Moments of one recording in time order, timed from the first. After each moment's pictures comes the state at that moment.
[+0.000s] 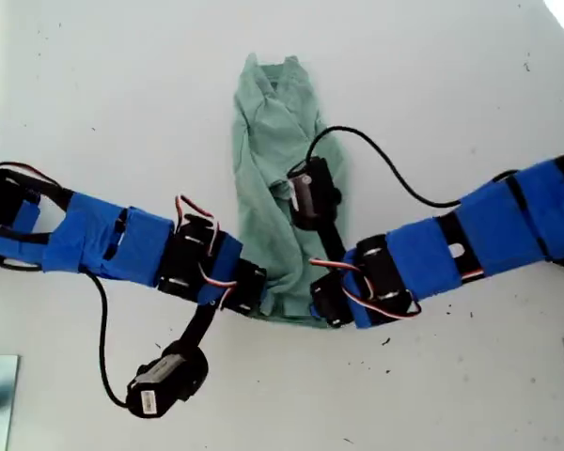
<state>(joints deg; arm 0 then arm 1) 7.4 58.4 61.3 68.1 5.5 -13.1 70.8 73.4 71.4 -9.7</state>
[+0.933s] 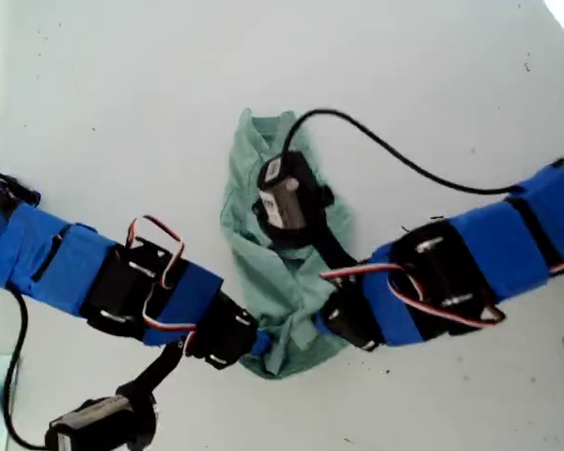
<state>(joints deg) 12.7 71.3 60.1 64.0 11.2 -13.4 85.4 57.9 84.2 -30.3</state>
